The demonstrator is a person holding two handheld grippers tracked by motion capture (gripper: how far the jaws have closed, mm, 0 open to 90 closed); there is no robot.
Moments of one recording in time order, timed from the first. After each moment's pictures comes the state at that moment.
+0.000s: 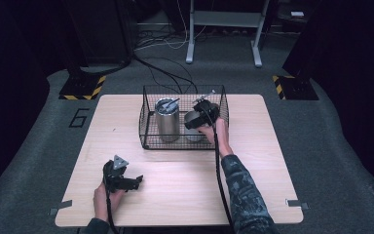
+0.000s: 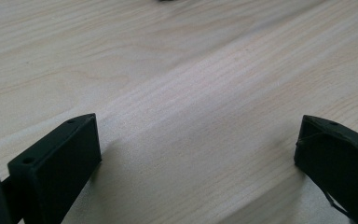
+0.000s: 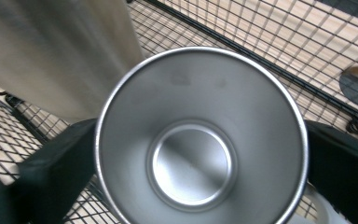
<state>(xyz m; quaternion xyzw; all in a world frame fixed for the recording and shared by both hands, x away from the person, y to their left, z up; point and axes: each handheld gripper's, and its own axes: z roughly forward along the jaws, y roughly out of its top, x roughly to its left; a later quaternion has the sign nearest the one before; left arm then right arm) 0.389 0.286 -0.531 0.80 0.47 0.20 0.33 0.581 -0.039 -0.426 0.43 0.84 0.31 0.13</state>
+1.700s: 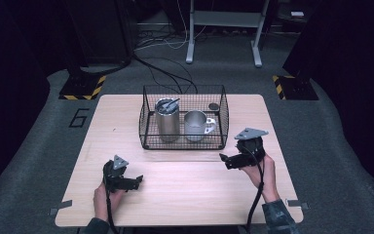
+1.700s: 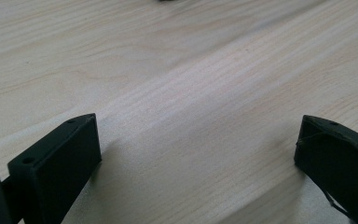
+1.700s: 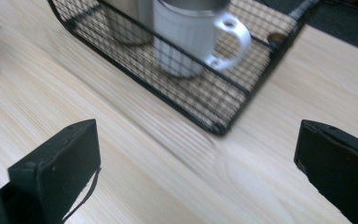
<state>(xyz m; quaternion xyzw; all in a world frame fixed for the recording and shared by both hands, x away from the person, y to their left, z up) 0.389 0.285 -0.531 0.79 0.47 0.20 0.33 0.410 -0.156 -0.400 0.38 0.82 0.36 0.22</state>
